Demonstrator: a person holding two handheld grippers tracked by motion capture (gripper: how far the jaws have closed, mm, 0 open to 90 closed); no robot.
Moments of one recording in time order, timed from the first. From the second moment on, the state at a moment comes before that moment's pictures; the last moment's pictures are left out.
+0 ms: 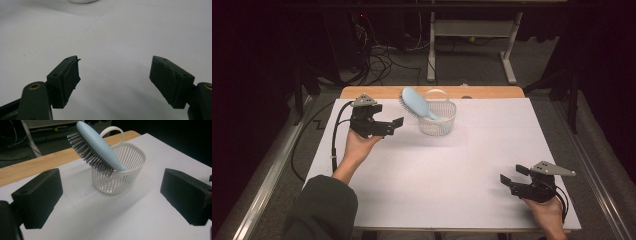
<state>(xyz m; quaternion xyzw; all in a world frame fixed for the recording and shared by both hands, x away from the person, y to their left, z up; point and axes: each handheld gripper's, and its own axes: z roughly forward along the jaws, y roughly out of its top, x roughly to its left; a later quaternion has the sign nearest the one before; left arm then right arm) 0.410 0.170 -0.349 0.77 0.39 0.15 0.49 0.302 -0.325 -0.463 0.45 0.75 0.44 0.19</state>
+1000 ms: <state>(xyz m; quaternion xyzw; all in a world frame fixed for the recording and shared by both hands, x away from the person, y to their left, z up) 0.391 0.179 -0.362 0.77 0.38 0.15 0.49 0.302 -0.324 -0.463 0.45 0.75 0.44 0.19</state>
